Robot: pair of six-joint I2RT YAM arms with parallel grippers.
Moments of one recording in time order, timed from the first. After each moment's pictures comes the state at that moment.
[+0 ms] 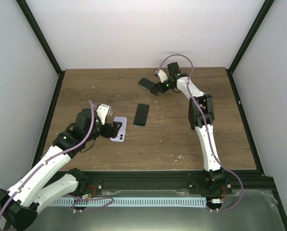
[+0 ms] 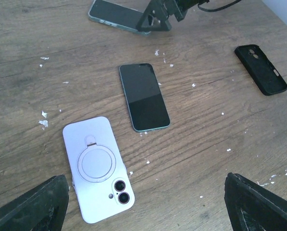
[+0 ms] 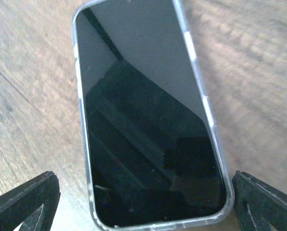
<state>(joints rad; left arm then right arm) -0.58 0.84 0.80 -0.57 0.03 -0.23 0.25 2.63 2.33 -0.67 -0.51 -0.31</state>
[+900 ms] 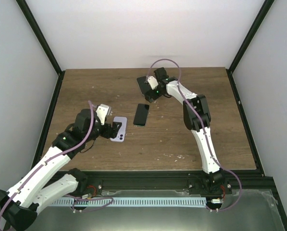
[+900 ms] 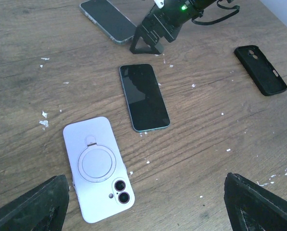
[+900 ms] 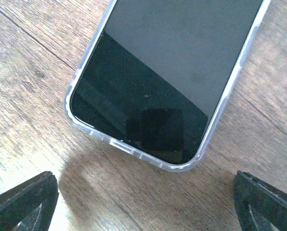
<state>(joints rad) -0.58 0.83 0.80 -0.57 0.03 -0.23 0.40 2.49 2.11 -0.65 -0.18 -0.31</state>
